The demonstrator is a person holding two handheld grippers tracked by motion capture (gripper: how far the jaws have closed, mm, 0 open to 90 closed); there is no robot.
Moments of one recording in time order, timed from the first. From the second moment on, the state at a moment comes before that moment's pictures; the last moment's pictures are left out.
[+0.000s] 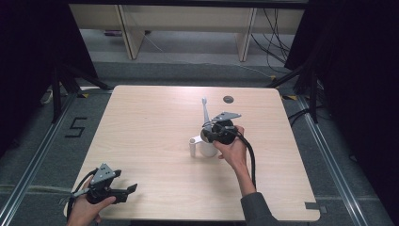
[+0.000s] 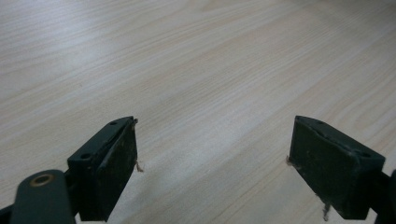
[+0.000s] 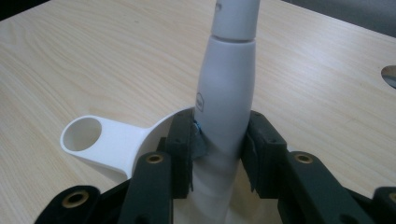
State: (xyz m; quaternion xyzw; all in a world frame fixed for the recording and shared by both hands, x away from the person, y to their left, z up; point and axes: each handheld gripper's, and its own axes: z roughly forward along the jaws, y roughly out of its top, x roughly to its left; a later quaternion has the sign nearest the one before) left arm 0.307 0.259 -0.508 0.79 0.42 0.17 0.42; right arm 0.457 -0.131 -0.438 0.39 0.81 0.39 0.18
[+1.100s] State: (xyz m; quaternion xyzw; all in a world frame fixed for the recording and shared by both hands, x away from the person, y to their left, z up) left arm 0.307 0.258 -0.509 0.79 0.42 0.17 0.42; right arm 0.451 -0.145 -0.420 0.40 0.79 0.43 0.19
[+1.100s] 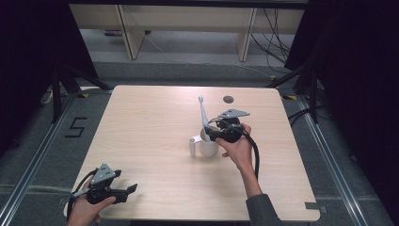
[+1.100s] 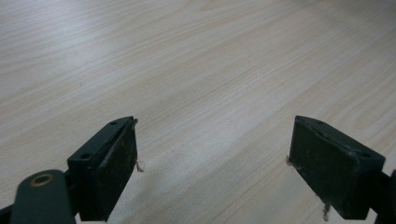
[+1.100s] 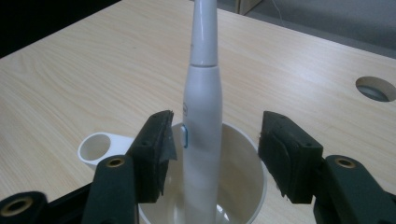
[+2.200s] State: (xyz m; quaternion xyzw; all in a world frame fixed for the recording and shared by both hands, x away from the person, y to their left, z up) left arm 0.306 0.259 -0.508 0.79 0.42 0.17 0.41; right arm 0.413 -0.168 -0.408 0.40 0.77 0.45 0.19
